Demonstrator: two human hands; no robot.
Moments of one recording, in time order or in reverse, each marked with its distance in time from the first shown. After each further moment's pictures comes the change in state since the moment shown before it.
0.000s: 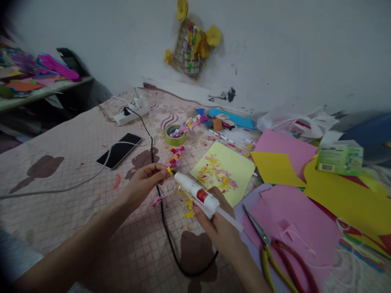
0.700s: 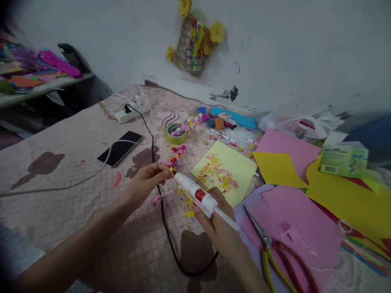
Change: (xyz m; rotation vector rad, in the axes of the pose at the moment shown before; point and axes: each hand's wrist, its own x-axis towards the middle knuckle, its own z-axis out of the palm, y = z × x) left_hand -0.003 0.004 0.005 0.009 0.014 -0.019; right_hand 0.001 0.001 0.001 -0.069 -0.046 -0.005
